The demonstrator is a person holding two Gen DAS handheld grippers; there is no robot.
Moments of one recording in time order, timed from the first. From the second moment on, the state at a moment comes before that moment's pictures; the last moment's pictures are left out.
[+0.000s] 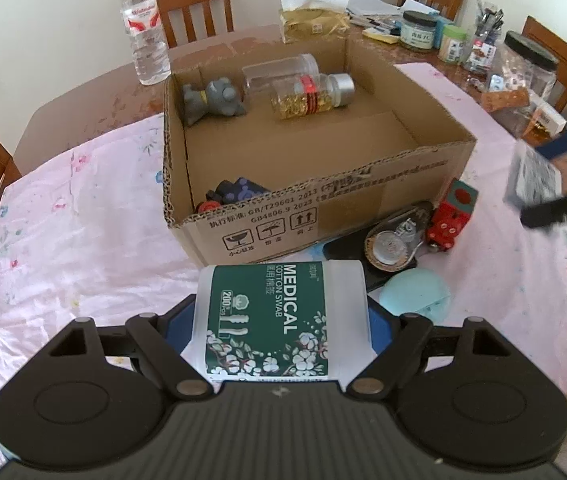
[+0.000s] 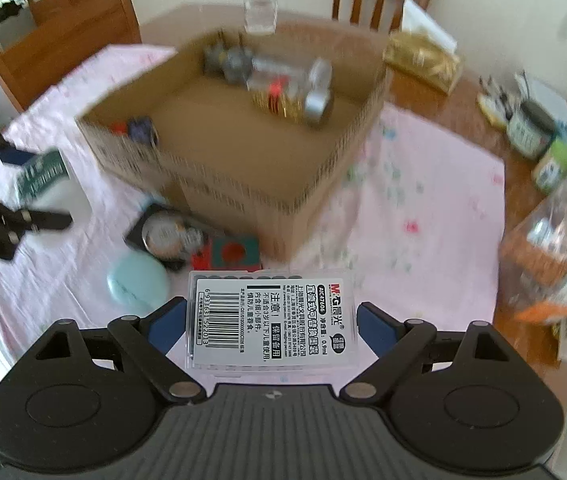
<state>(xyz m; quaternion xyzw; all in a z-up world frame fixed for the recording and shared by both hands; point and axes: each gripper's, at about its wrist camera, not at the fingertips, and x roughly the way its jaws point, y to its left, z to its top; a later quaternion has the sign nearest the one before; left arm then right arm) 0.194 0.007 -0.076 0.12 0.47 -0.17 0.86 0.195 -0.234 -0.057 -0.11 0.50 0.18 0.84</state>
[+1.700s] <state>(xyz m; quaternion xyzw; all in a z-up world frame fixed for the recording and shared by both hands) 0.295 -0.005 -0.033 0.14 0.41 -0.18 0.88 0.212 -0.211 -0.032 -0.03 0.46 0.07 0.89</state>
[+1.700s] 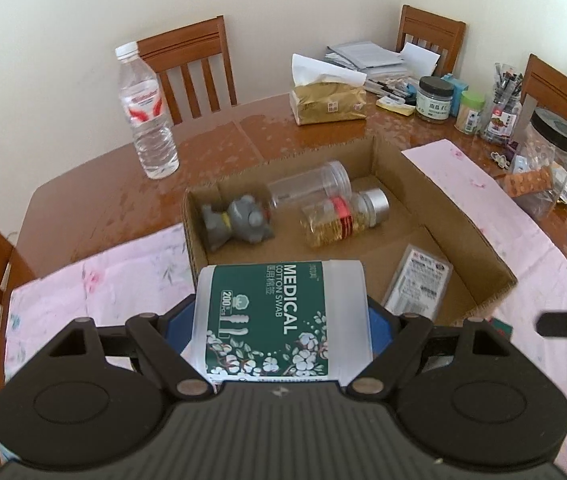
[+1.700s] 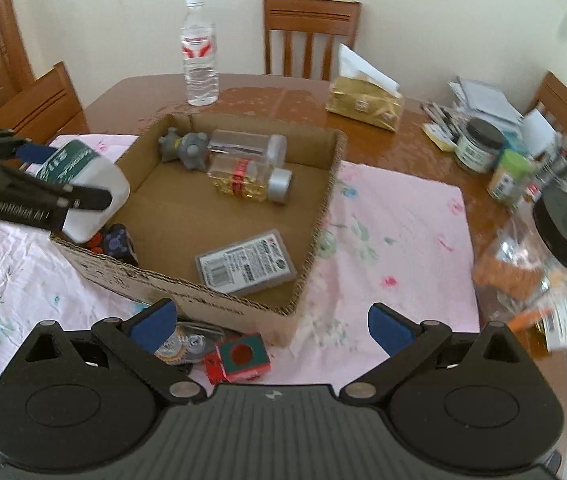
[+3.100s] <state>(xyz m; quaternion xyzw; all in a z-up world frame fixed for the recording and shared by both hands) 0.229 0.021 -0.058 0.05 0.42 -0.11 0.90 0.239 -0.215 -0.109 0.03 0.53 -0.02 0.85</state>
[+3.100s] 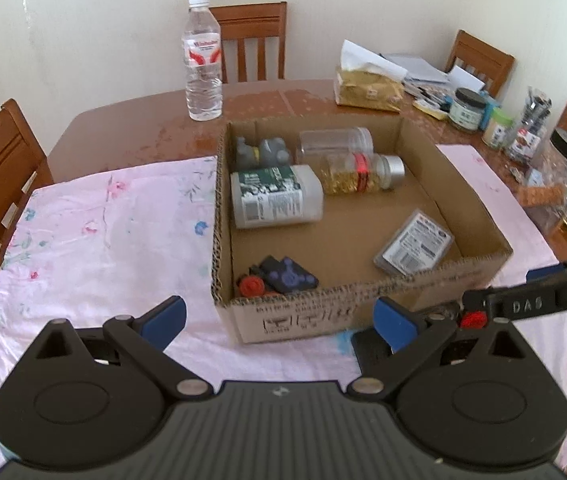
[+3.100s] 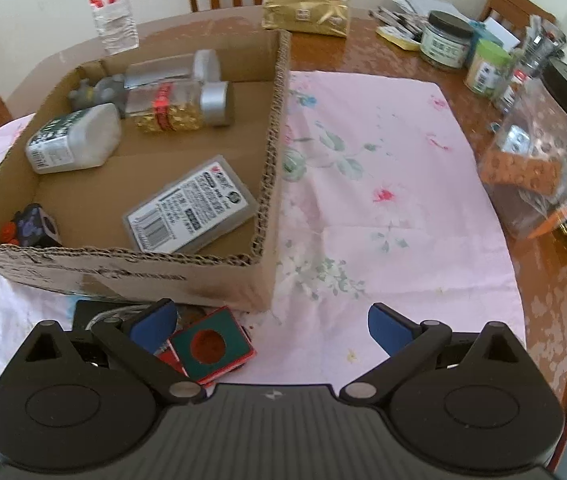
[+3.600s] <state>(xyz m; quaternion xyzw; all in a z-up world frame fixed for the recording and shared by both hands) 0.214 0.010 -0.072 0.06 0.43 -0.17 0.89 0.195 -0.221 -0.109 0.03 0.53 -0.01 0.85</state>
